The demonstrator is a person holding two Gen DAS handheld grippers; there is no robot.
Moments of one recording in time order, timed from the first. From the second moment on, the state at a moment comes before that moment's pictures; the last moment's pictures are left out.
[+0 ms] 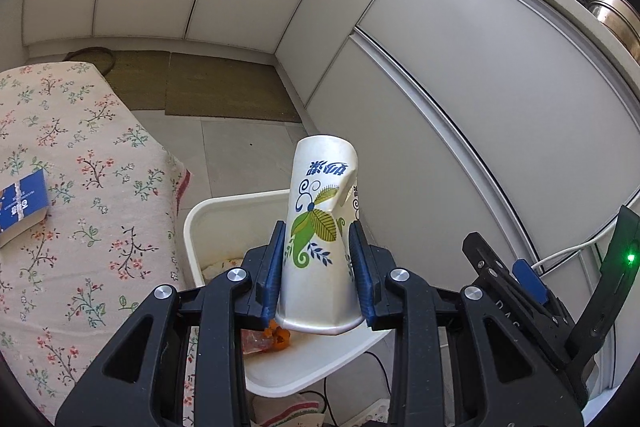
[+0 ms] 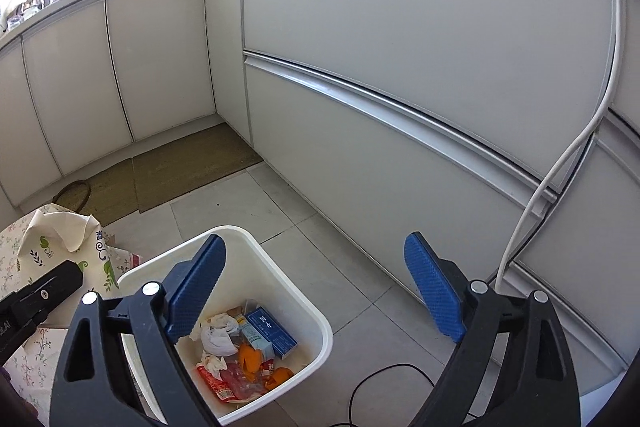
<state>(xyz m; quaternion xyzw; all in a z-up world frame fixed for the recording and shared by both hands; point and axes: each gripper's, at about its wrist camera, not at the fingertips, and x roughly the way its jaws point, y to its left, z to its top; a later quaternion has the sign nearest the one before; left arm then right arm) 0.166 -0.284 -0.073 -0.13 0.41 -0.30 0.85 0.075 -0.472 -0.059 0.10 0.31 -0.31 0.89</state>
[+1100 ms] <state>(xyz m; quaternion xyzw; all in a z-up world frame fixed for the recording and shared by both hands) 0.192 -0.191 -0.085 -0.11 0.47 -0.18 0.86 0.116 -0.413 -0.060 0.10 0.37 -0.24 0.89</state>
